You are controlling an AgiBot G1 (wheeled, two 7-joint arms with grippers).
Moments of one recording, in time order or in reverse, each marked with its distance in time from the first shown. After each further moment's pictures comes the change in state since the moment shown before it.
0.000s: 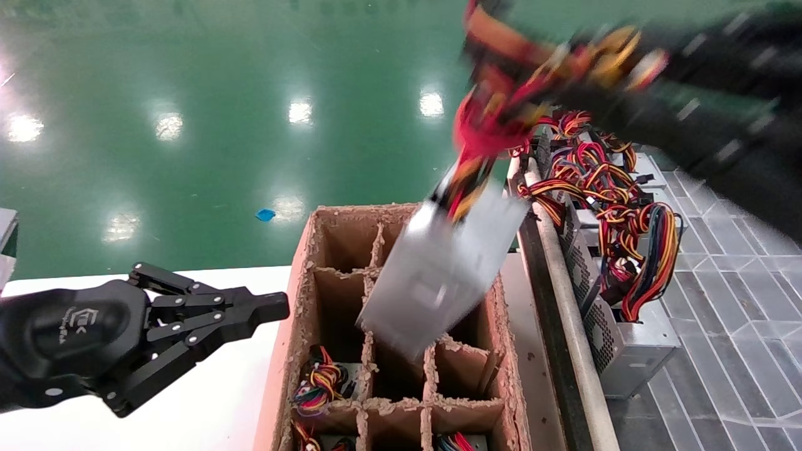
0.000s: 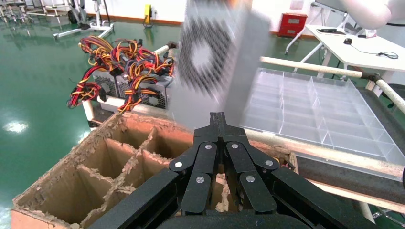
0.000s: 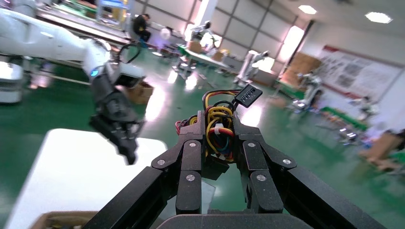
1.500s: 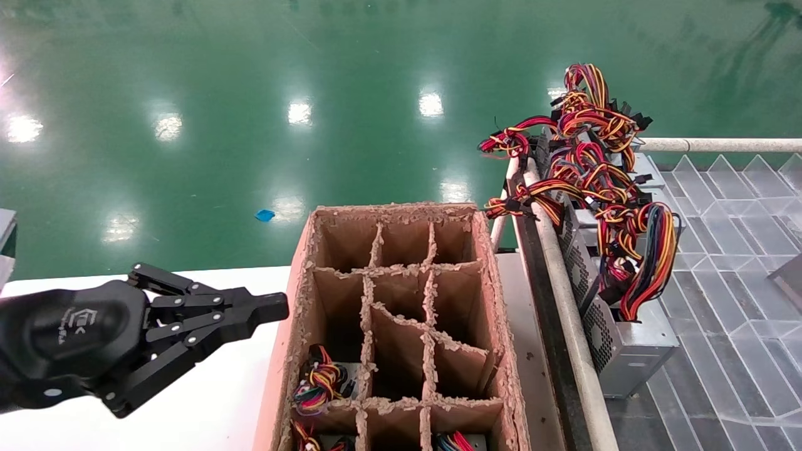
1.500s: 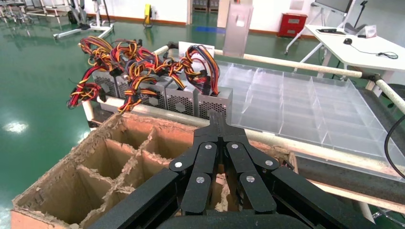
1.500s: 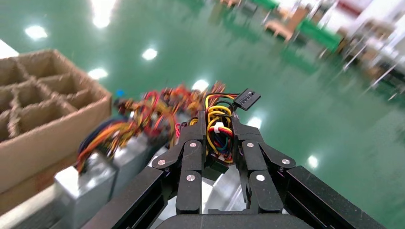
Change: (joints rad) left arm 0.000 0.000 0.000 0.000 0.000 0.000 0.000; right arm -0.120 0.552 0.098 -0.554 -0.082 -0.120 -0.091
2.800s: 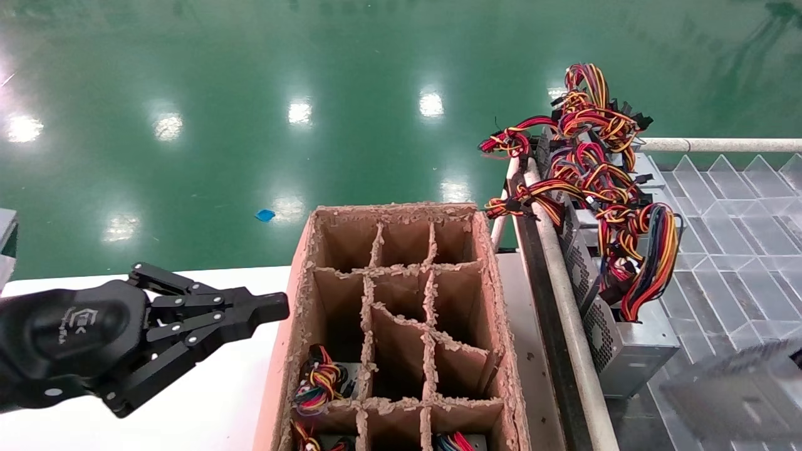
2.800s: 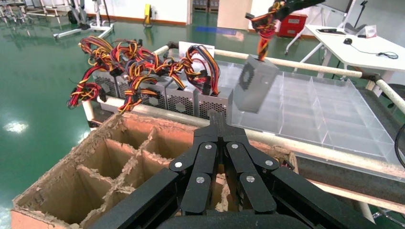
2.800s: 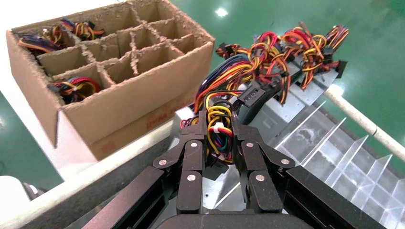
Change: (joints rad) left arm 0.000 0.000 0.000 0.000 0.000 0.000 0.000; right arm -0.009 0.238 -0.723 0.257 0.468 0.047 -0.180
